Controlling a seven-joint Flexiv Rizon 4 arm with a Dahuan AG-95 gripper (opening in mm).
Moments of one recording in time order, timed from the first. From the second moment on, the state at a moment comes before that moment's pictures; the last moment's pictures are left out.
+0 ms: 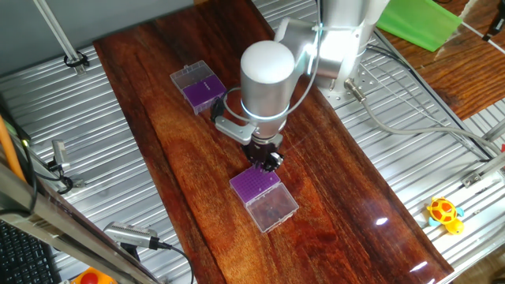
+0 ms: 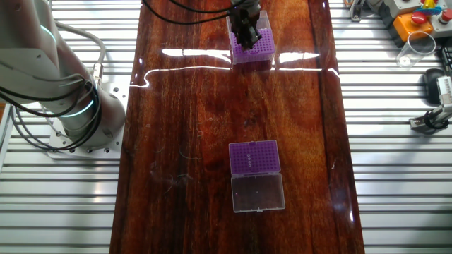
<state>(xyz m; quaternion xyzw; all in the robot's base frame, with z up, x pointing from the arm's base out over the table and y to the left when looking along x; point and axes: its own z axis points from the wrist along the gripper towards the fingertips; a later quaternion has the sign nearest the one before) 0.406 0.211 0.059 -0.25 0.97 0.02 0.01</state>
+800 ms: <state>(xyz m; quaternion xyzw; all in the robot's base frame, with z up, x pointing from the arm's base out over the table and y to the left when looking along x) 0.406 0.214 0.053 -0.25 0.97 0.01 0.01</state>
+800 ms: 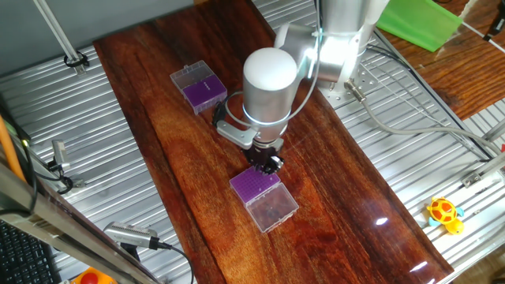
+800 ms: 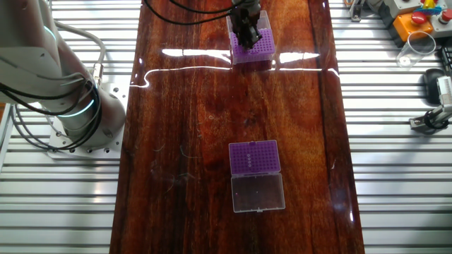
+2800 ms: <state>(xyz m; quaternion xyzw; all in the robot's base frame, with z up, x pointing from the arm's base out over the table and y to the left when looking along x) 0.400 0.087 0.122 -0.34 0.94 0.04 -0.01</state>
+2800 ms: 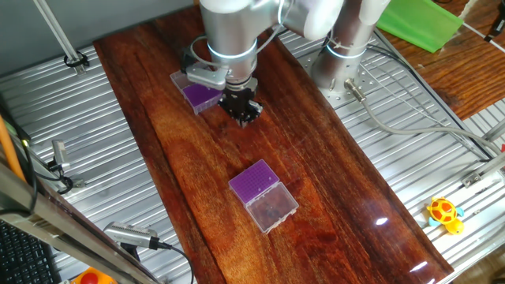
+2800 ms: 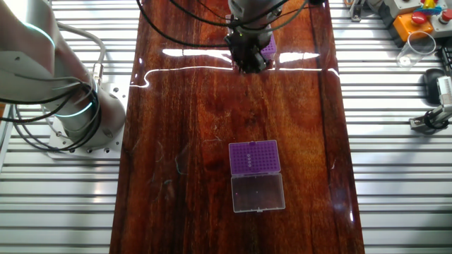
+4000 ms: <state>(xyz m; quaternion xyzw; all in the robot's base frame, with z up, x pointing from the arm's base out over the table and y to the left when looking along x) 0.410 0.008 0.133 -0.22 0.97 0.02 0.00</state>
